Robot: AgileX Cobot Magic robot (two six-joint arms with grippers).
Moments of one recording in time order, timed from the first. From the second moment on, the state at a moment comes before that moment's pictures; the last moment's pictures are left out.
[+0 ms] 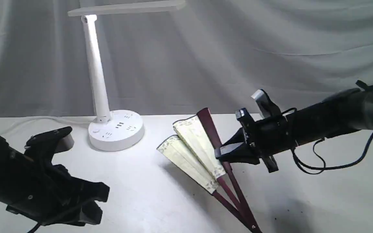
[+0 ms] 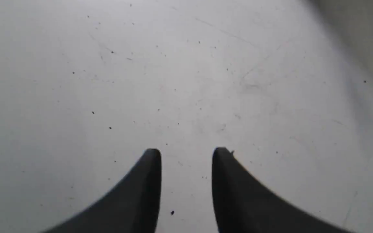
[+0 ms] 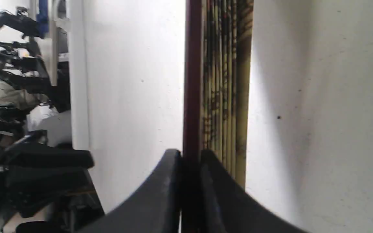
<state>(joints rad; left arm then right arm) -0.24 1.64 -0.90 -0.61 0.63 0.32 -0.08 2.28 -1.59 1.23 1.22 -0.69</state>
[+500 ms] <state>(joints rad) -0.35 1.64 -0.90 -0.47 0.64 0.35 -0.14 2.10 -1.19 1.36 1.21 -0.87</state>
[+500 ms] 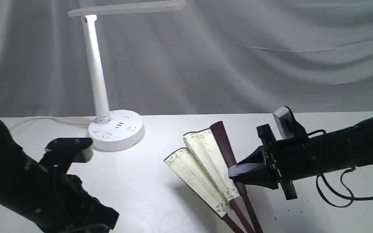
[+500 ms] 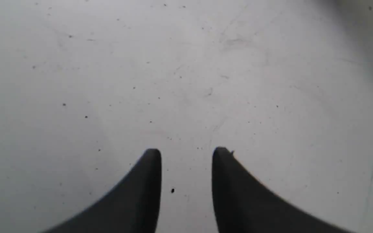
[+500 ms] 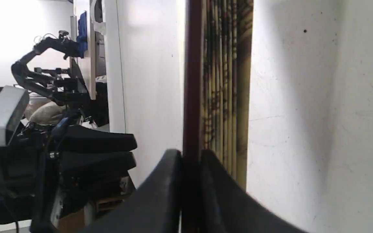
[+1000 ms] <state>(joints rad) -0.48 1.64 -0.90 -0.36 0.16 0.35 -0.19 2.03 -1.02 1.49 1.21 -0.93</state>
